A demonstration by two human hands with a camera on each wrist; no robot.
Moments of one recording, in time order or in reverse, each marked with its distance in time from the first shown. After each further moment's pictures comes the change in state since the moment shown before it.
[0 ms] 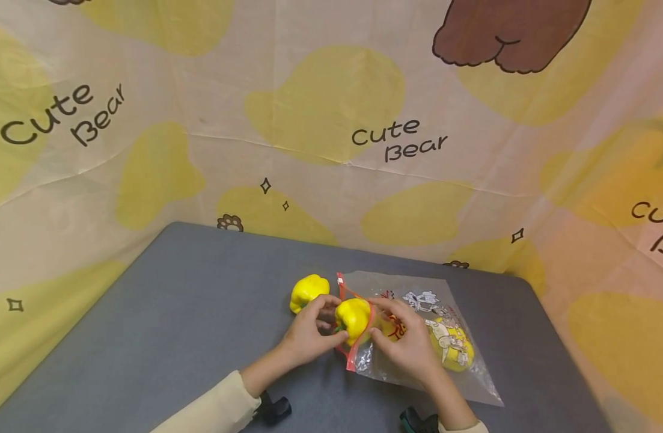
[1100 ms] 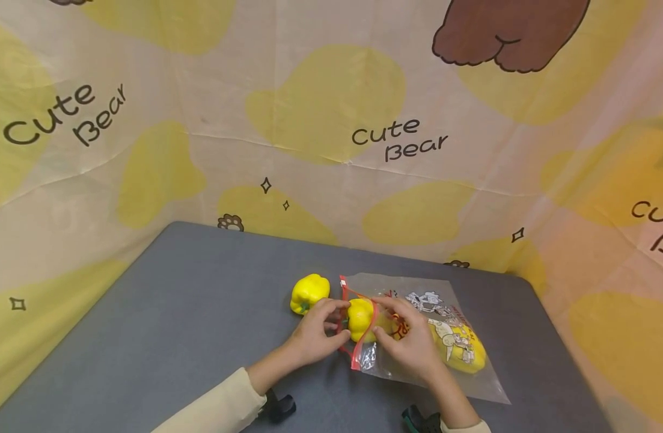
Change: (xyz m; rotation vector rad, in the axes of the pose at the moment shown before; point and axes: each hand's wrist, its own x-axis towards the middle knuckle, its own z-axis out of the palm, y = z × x) left_hand 0.004 -0.001 0.008 0.058 -0.045 0.051; right_hand -0.002 0.004 -0.003 0.039 0.009 -0.013
